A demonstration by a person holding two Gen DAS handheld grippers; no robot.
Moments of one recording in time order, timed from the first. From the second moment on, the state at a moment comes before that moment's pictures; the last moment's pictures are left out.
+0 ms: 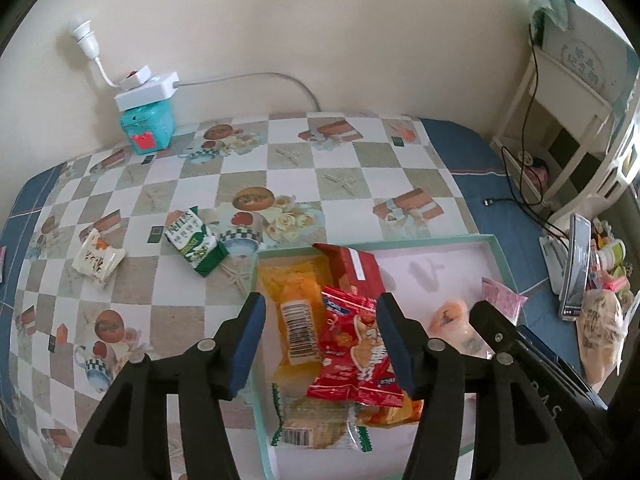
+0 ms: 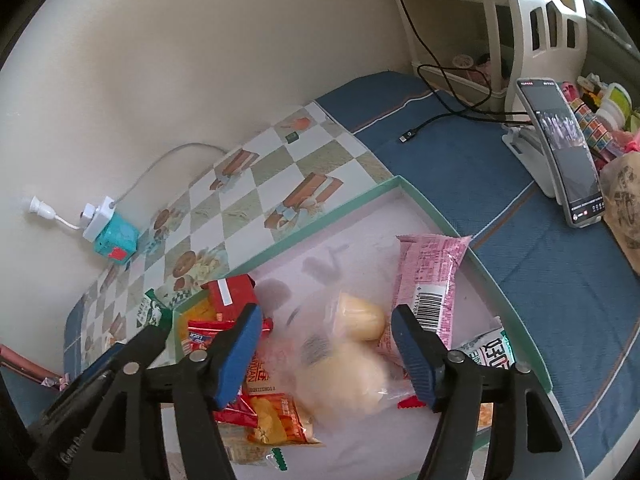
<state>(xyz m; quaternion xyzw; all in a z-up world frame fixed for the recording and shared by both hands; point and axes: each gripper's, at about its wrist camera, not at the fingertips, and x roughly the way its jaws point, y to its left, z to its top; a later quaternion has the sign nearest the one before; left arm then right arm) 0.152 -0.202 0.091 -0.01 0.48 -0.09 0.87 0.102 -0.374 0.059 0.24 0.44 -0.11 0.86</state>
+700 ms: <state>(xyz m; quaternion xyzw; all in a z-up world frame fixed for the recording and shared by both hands) 0.170 -0.130 0.061 -0.04 0.53 0.04 0.85 0.109 -0.362 0.056 0.19 0.46 -0.12 0.86</state>
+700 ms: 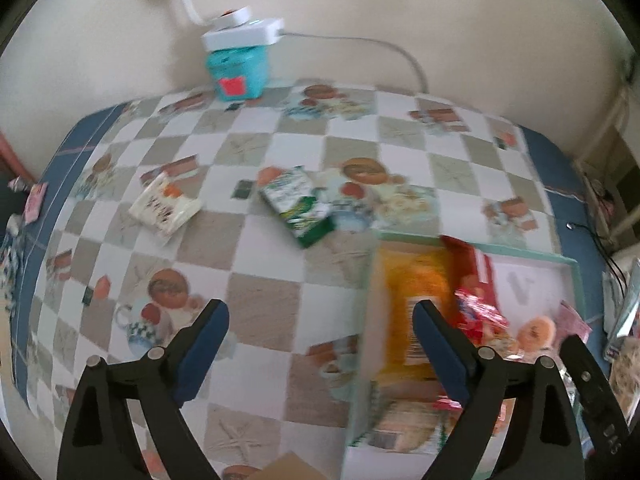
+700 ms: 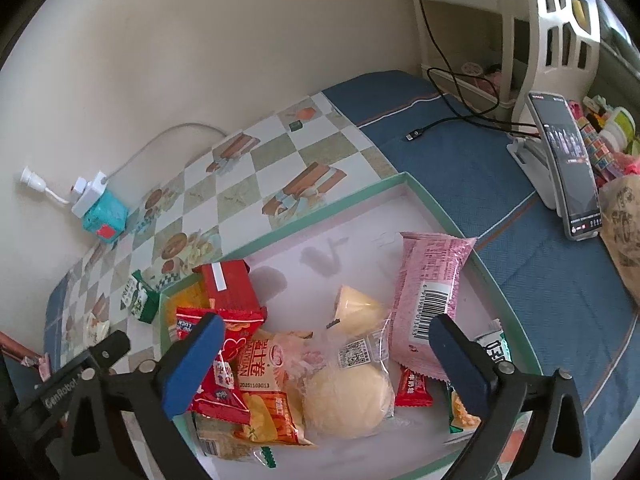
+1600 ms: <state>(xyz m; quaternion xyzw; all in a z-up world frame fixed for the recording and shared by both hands) 0.142 0.047 0.062 -0.11 0.53 0.18 0.82 0.128 -0.237 0.075 0.12 0.48 -0.02 0.87</state>
